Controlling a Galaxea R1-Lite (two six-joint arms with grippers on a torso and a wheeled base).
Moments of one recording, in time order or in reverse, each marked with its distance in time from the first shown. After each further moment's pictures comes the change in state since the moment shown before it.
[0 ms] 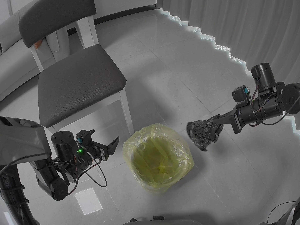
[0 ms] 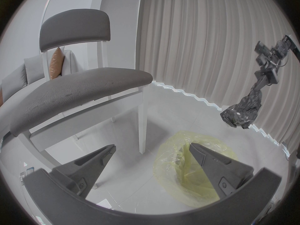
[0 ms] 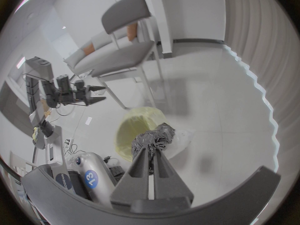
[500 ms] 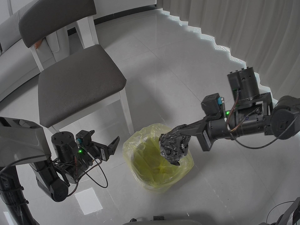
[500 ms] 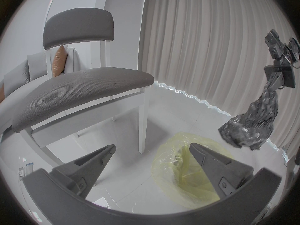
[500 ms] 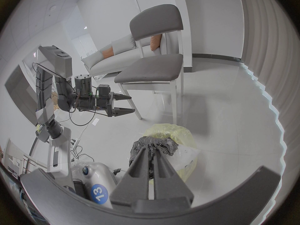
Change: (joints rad) left arm -0.019 -0.014 0.012 0.000 0.033 -0.037; right arm 0.316 0.002 0.098 -0.254 -0.112 0.096
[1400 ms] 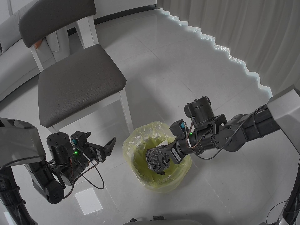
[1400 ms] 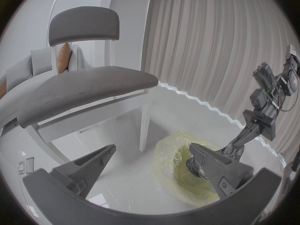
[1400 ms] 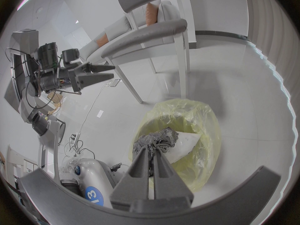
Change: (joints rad) left arm 0.009 -0.042 0.051 0.000 0.006 -0.041; right arm 0.022 0.367 -0.123 -0.083 -0.003 0.053
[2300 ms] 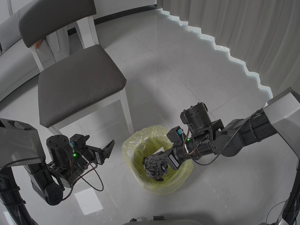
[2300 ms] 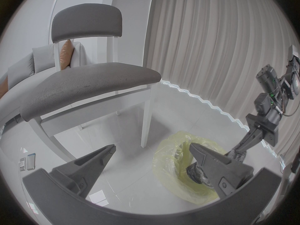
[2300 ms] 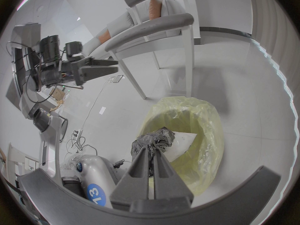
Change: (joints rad) left arm 0.001 0.000 0.030 0.000 0.015 -0.018; right arm 0.027 0.011 0.029 0.002 -0.001 0.000
